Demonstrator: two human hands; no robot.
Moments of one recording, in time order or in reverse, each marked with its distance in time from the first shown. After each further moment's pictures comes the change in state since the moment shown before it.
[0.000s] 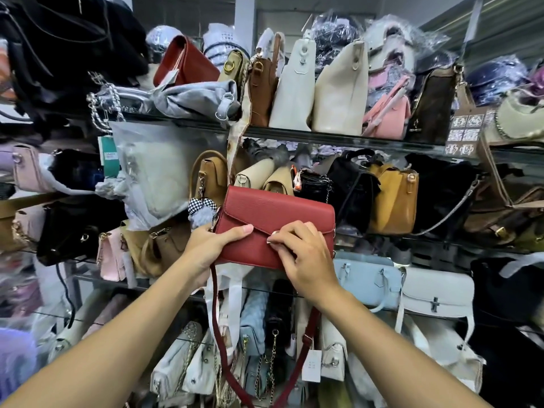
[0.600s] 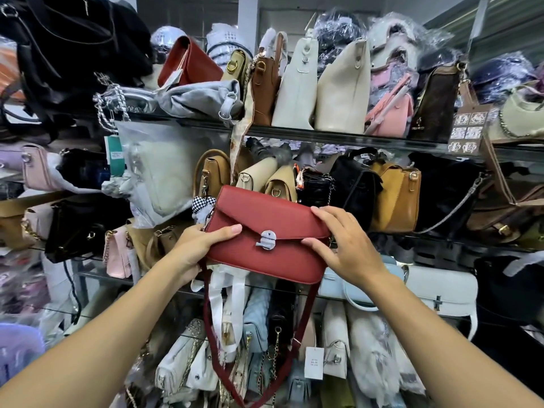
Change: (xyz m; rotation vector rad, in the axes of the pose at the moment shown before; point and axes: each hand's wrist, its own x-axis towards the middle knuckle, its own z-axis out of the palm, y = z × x) left_hand -0.003 0.005 -0.025 0.021 -0.049 -0.053; right_hand 0.004 0.059 -0.052 -0.135 -0.151 -0.001
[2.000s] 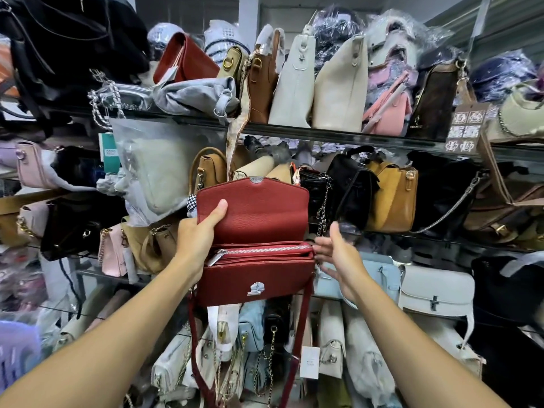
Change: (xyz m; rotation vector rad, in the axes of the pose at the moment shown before) left_hand -0.006 0.009 0.038 -0.048 0.350 0.189; right_hand -0.007 -0.013 0.014 0.956 -0.051 1.204
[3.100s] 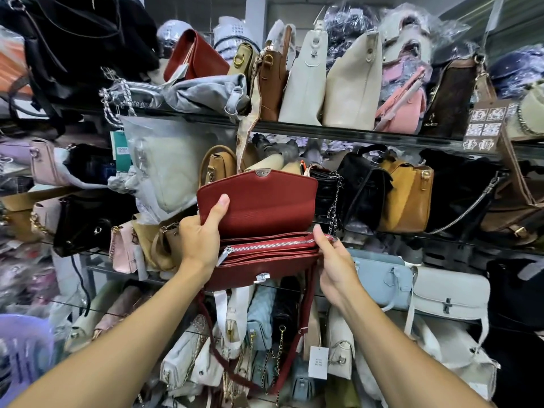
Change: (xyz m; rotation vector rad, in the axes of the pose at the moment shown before) left_hand -0.011 0.006 -0.006 -0.065 0.064 0.261; right_hand -0.002 0.020 0.043 0.471 -0.113 -0.100
